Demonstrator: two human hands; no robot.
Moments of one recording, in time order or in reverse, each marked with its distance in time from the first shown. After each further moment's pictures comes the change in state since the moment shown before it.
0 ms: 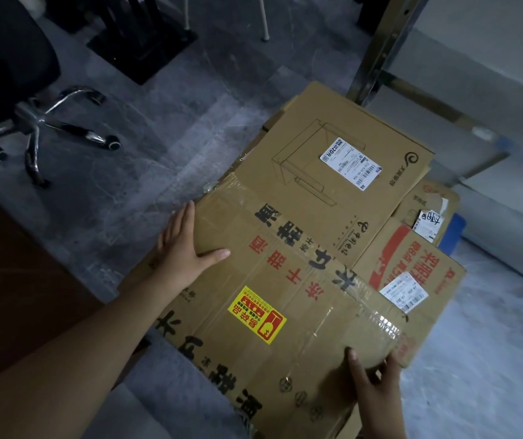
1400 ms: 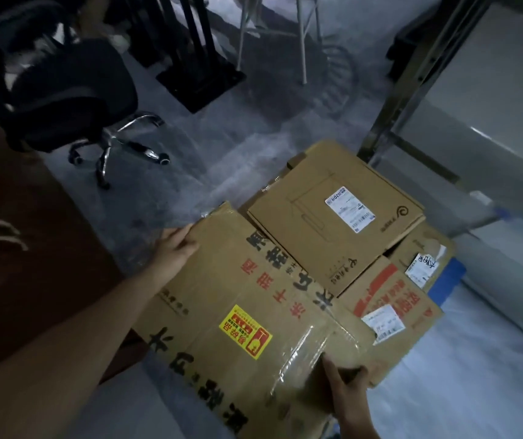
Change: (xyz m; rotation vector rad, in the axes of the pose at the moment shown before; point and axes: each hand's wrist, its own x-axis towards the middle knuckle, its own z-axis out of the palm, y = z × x) left_hand -0.038 0.011 -0.094 -0.320 0.000 -0.323; right_hand -0.026 -0.075 -0.019 -0.097 -0.152 0.150
